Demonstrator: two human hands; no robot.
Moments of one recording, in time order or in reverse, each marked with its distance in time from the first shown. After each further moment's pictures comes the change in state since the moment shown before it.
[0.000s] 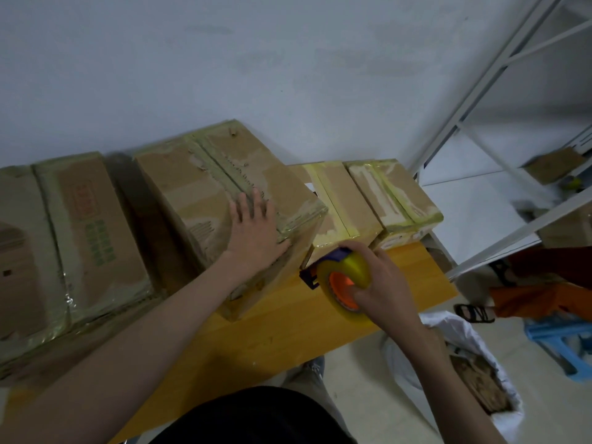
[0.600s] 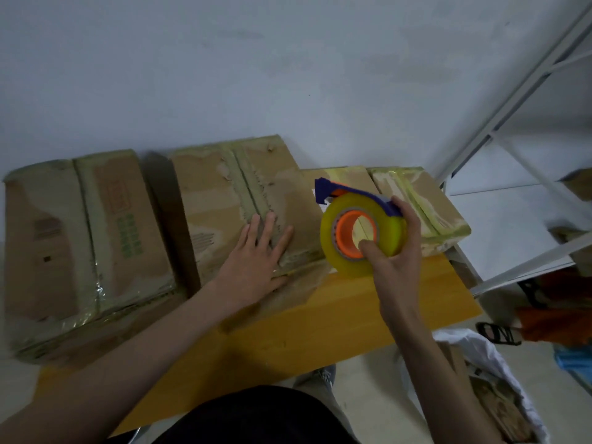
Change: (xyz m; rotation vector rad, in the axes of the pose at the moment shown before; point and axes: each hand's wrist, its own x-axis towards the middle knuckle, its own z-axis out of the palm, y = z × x) left_hand -0.062 -0.031 0.004 0.181 -0.011 0.217; right_hand 0.027 -0.039 0.005 0.843 0.416 -0.082
